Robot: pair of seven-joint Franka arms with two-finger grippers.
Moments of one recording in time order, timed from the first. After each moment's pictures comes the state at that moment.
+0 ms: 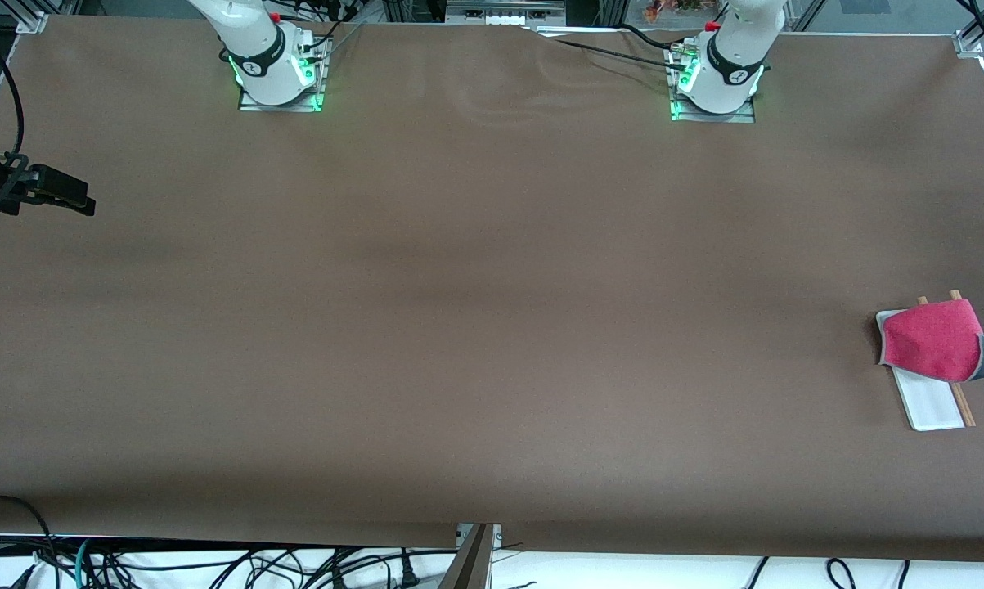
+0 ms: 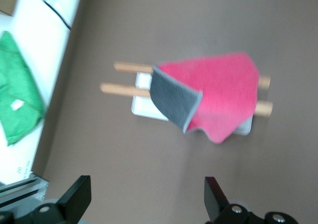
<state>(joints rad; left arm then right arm) 0.60 0.56 0.09 -1.33 -0.37 2.06 2.08 -0.11 0.19 0.11 -1.33 -0.05 1.39 -0.02</state>
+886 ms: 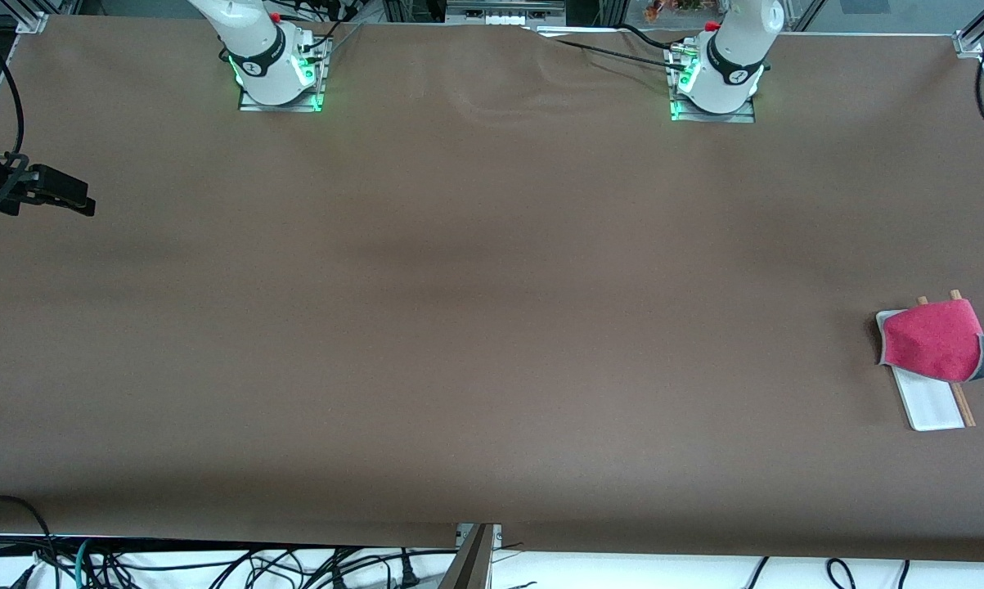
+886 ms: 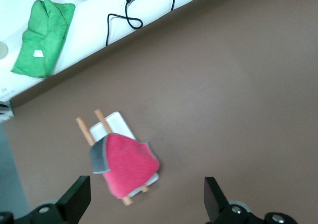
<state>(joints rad) 0.16 -0.04 0.19 -1.78 -0.13 1.99 0.82 -0.11 0.19 0.11 -1.33 -0.05 1.39 -0.02</state>
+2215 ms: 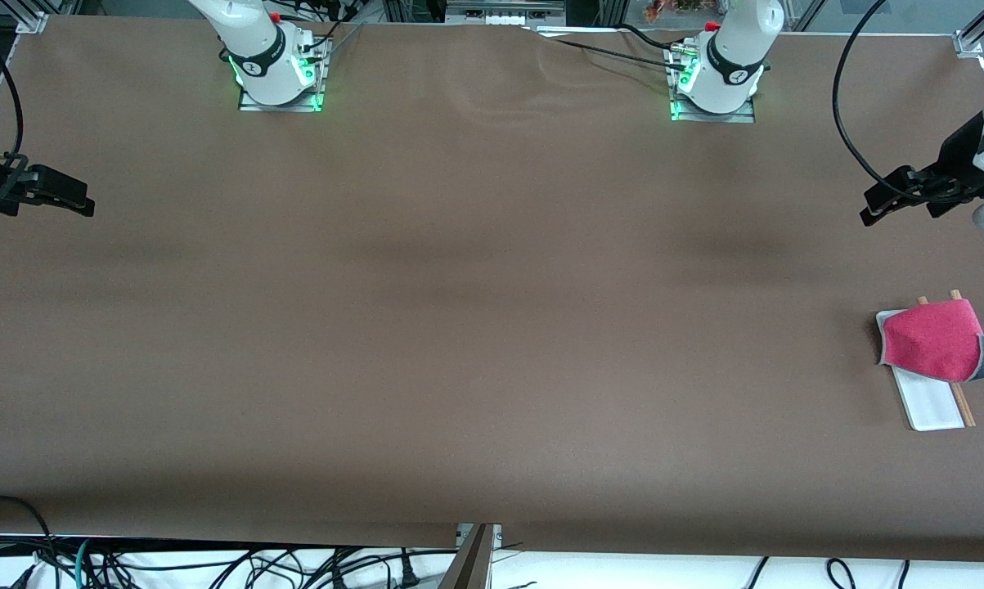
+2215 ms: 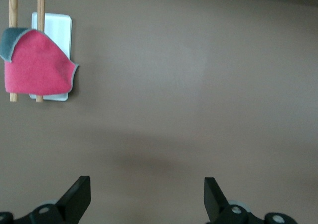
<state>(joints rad) 0.08 -0.07 -0.03 -1.75 -0.05 1.69 -0.15 -0.11 0.19 0.11 -1.33 -0.05 1.39 -0.02</state>
